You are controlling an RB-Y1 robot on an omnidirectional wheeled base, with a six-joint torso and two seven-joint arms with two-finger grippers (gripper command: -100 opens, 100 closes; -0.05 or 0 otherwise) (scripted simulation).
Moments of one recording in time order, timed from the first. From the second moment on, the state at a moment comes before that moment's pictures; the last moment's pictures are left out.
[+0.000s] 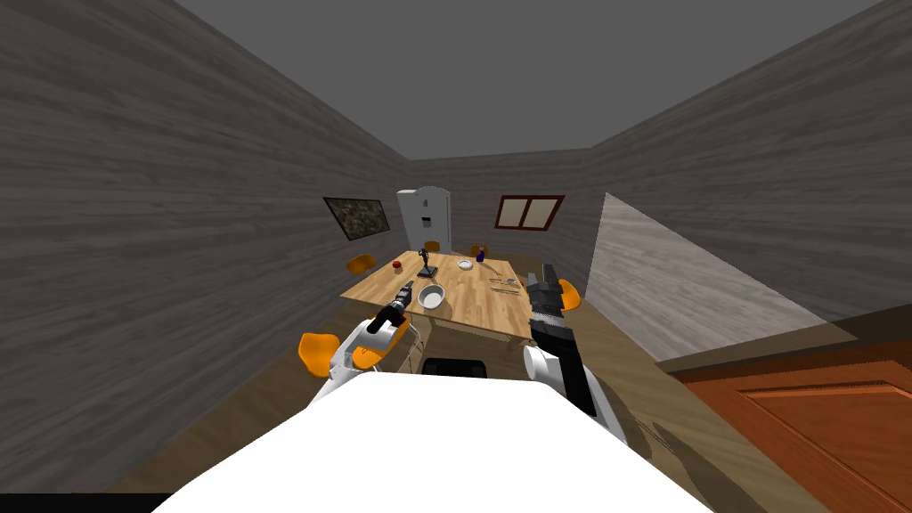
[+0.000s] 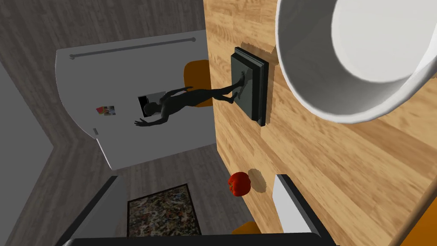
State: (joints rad) left arm 0.25 0.32 -0.09 -1.94 -0.04 0.38 0.20; right arm 0.51 0.05 -0.06 -2.31 0.10 -0.36 -0.01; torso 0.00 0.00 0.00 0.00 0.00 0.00
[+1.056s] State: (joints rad) left arm 0.14 0.28 -0.09 -1.81 -0.03 0.69 0.25; right arm 0.51 0.05 -0.06 -2.31 0.10 -0.36 -0.01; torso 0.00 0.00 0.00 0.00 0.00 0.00
